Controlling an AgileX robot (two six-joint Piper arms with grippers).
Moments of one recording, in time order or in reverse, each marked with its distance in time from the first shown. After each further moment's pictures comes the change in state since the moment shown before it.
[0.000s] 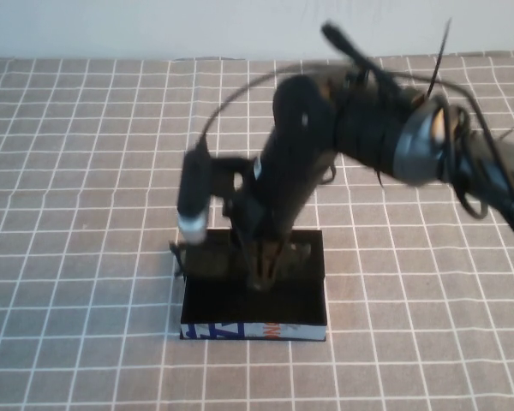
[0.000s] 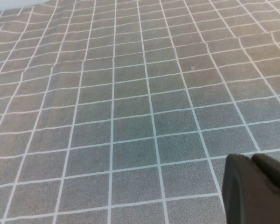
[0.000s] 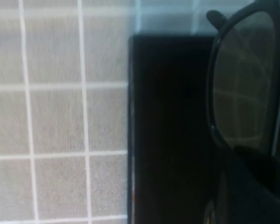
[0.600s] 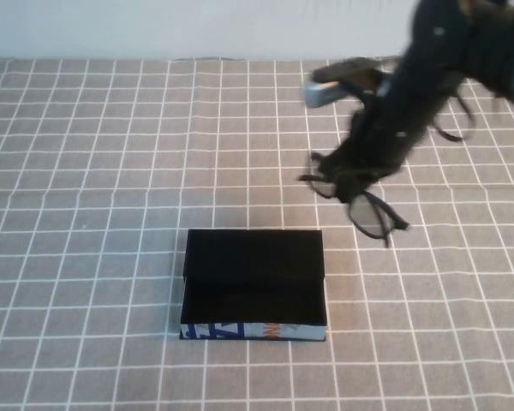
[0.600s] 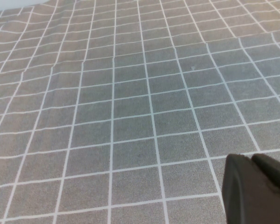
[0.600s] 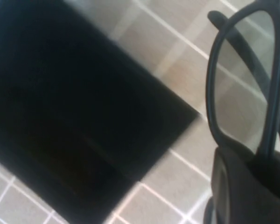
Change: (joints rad) right arm -0.309 -0.016 -0.056 0.012 0.111 0.649; left arm 0.000 0.000 0.000 0.000 0.000 0.000
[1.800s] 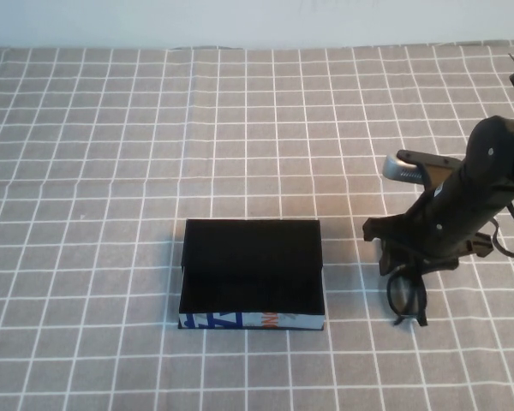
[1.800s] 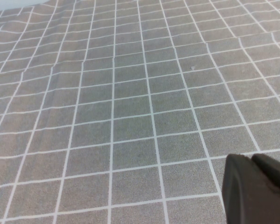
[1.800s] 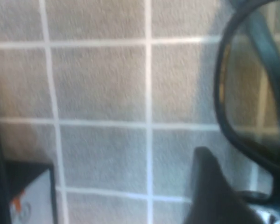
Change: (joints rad) right arm -0.092 -0.141 0.655 0.046 -0.466 0.402; left arm 0.000 0.000 0.000 0.000 0.000 0.000
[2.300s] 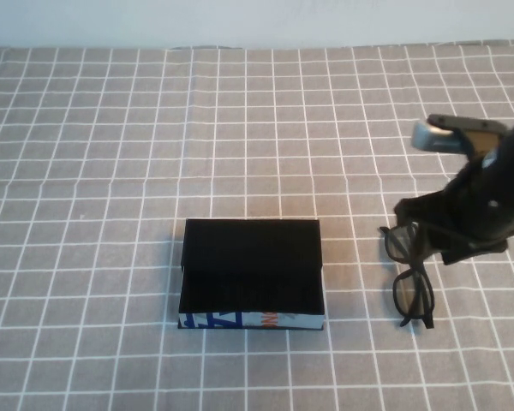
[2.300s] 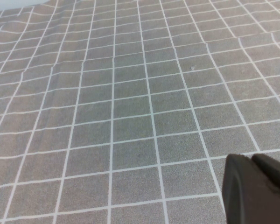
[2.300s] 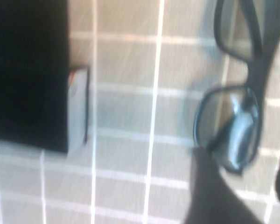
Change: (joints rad) right arm 0.000 -0.254 0.004 -0.066 0.235 0.006; left arm 0.000 0.000 0.000 0.000 0.000 0.000
